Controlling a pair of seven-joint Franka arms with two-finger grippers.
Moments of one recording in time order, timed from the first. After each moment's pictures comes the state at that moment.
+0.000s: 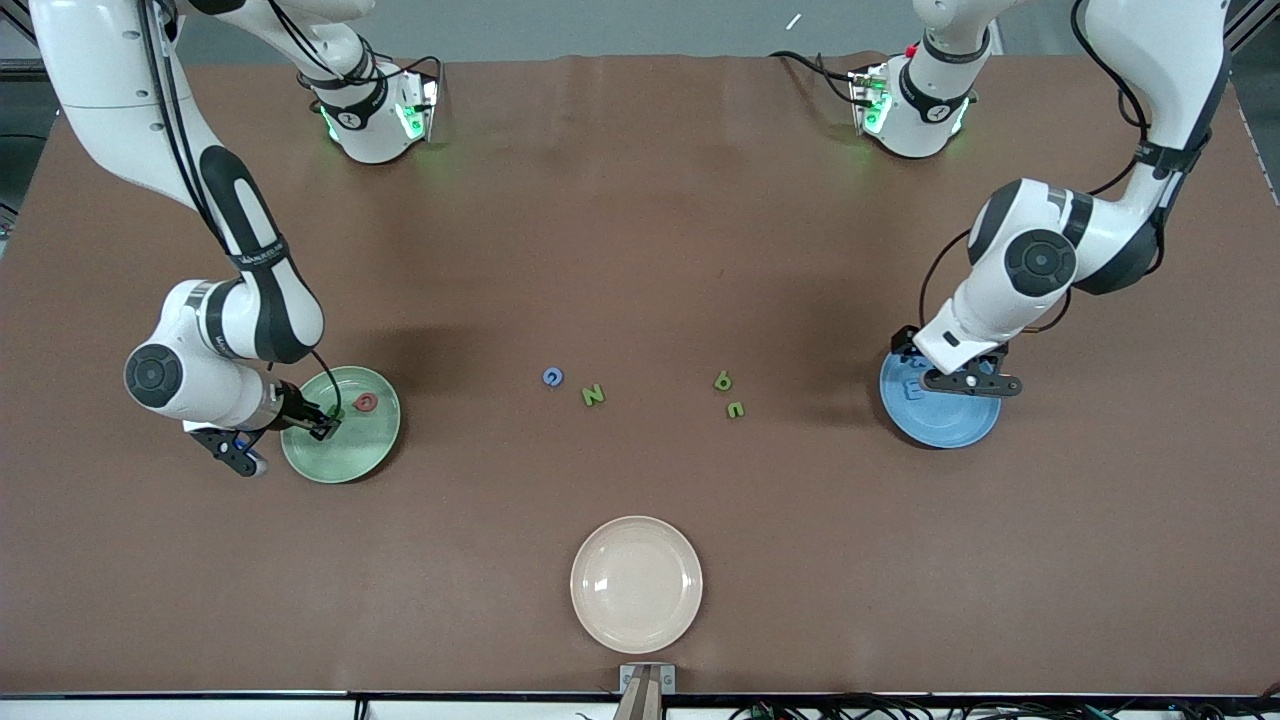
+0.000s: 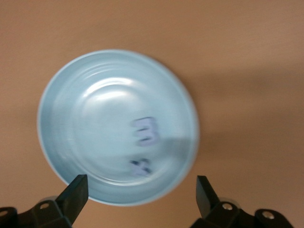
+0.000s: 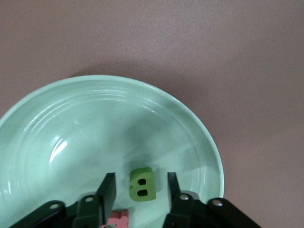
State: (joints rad) left arm 0.43 0.26 -0.66 -2.20 0.31 2.33 -0.30; right arm 0.05 0.54 -0.07 -1.93 0.10 2.35 0.51
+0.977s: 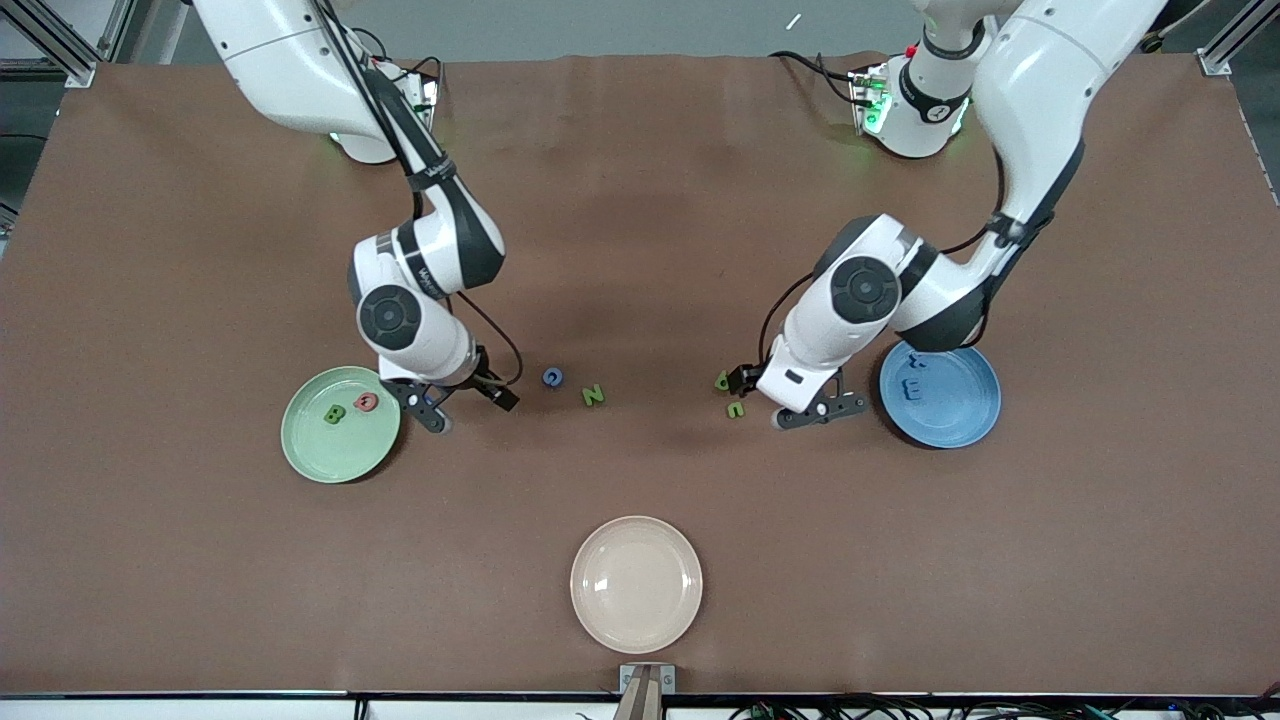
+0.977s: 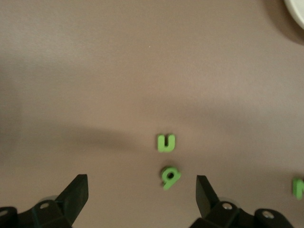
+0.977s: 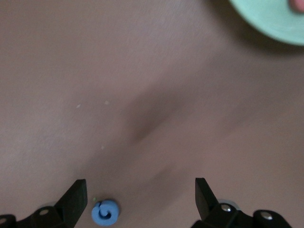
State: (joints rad) left arm -0.01 0.60 -0.58 -1.78 0.29 2.31 -0.96; right arm 0.51 0.49 -0.04 -1.91 0.16 2.34 1.09
